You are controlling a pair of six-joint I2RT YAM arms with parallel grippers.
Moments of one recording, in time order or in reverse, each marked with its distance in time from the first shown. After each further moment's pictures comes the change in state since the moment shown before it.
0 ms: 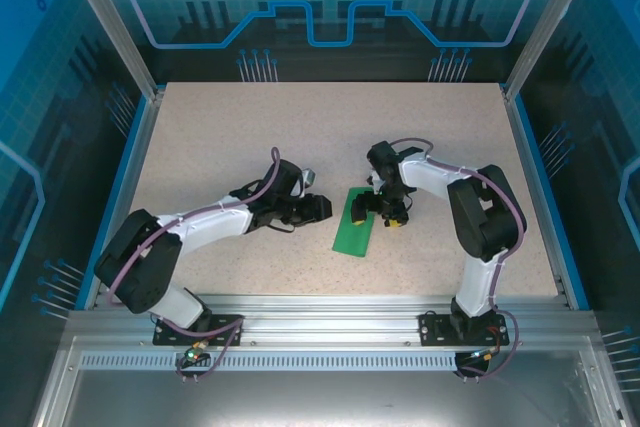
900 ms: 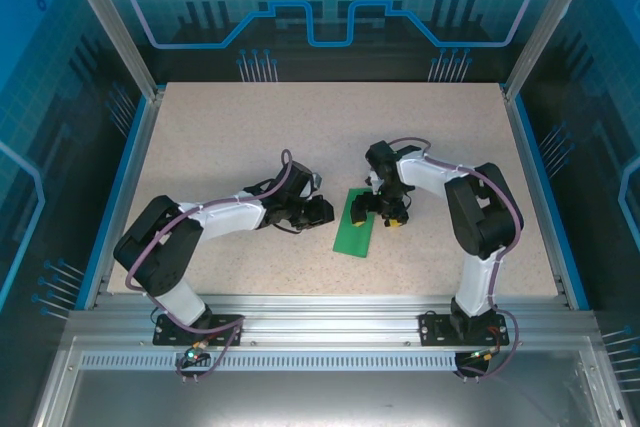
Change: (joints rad) left arm -0.022 0.115 0.048 -0.002 -0.008 -0.038; right arm 0.003 0.031 0.025 -0.037 0.005 -0.044
